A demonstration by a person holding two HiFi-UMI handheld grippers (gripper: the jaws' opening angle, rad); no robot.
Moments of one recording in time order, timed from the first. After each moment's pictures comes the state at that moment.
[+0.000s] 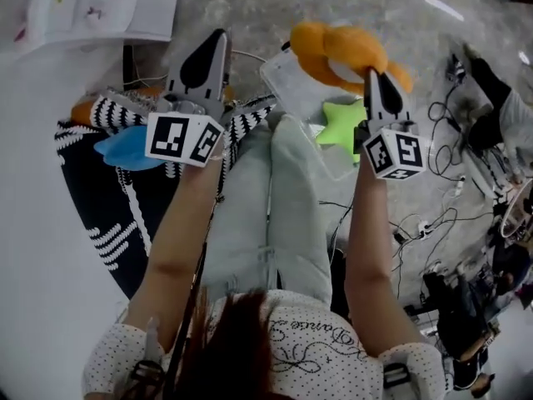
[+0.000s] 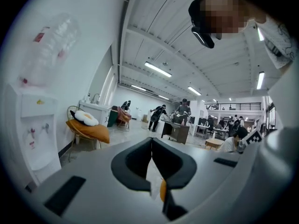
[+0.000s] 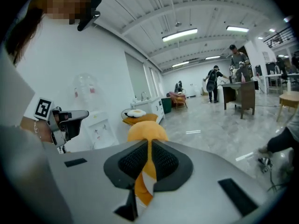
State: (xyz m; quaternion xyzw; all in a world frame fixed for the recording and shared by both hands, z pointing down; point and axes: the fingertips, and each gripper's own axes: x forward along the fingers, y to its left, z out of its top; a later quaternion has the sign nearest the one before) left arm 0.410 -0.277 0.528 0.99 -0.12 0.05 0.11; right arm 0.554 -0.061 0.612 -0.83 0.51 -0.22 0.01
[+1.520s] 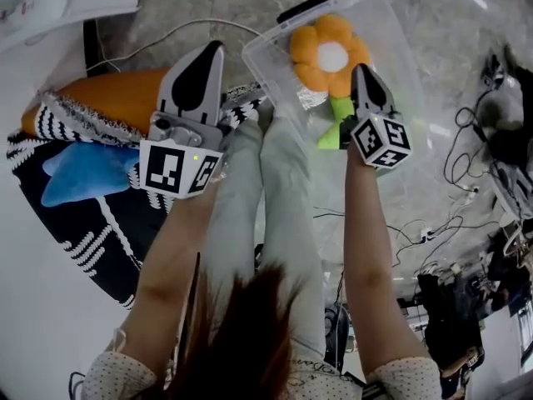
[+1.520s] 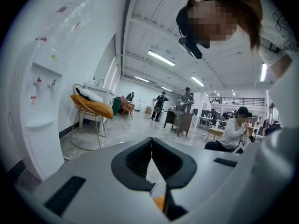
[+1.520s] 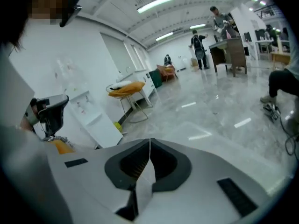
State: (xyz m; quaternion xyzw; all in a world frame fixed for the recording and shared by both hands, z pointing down) left arm 0.416 -0.237 0.772 0.98 -0.14 0.09 0.12; right arm 0.550 -0.040 0.953 -0.79 0.48 -0.38 0.04
